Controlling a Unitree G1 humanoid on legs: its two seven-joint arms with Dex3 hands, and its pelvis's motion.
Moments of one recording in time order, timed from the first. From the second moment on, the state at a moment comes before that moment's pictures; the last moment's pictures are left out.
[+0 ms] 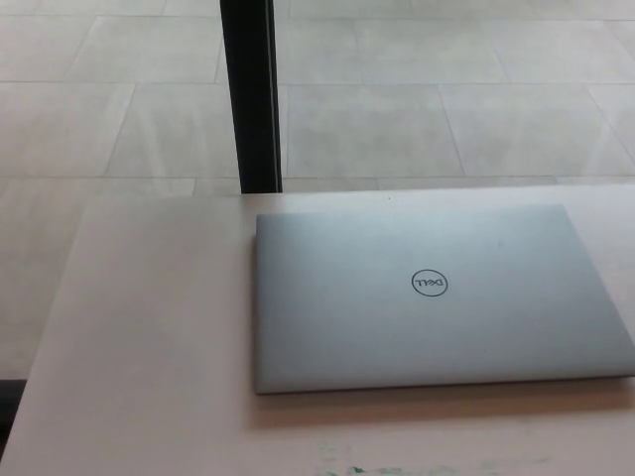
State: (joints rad) left_arm -0.18 0.57 0.75 1.20 -0.45 -0.01 -0.33; right_arm -0.23 -0.77 -0.42 0.44 -0.04 -0.19 0.23
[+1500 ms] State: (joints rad) left_arm -0.16 0.60 0.74 1.20 -0.46 -0.01 -0.33; right_arm -0.11 -0.65 -1.12 0.98 0.44 -0.20 -0.04
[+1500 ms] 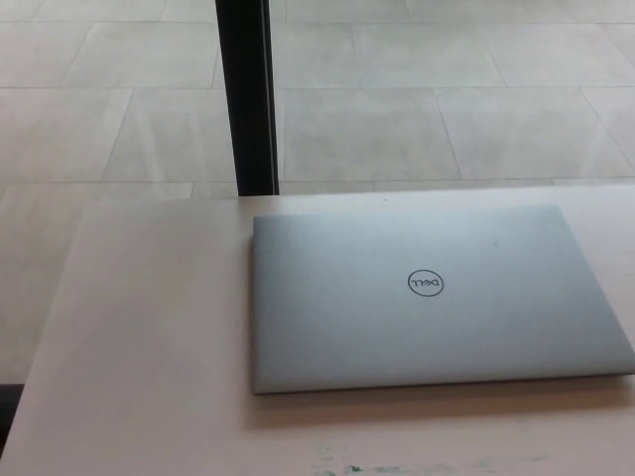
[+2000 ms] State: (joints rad) left_arm -0.18 0.60 0.74 1.20 -0.47 -0.01 -0.33; right_arm -0.09 -0.64 -1.06 0.93 0.51 -0.18 -0.05
